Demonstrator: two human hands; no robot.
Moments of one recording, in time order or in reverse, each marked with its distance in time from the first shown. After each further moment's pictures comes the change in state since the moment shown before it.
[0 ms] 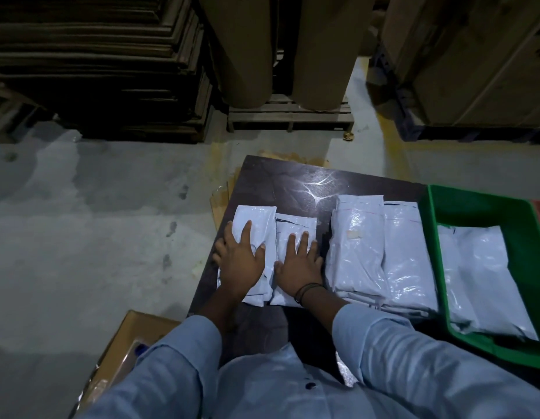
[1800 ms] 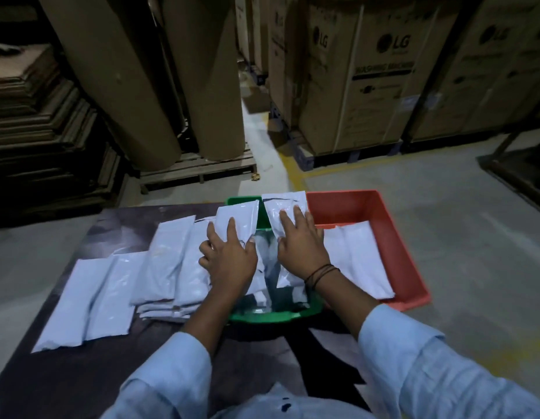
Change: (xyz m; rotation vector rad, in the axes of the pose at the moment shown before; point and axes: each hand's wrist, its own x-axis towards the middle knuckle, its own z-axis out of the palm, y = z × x) left_hand -0.186 0.407 0.051 -0.109 0.075 0.153; right_hand -0.124 0.401 -0.201 0.113 0.503 -0.053
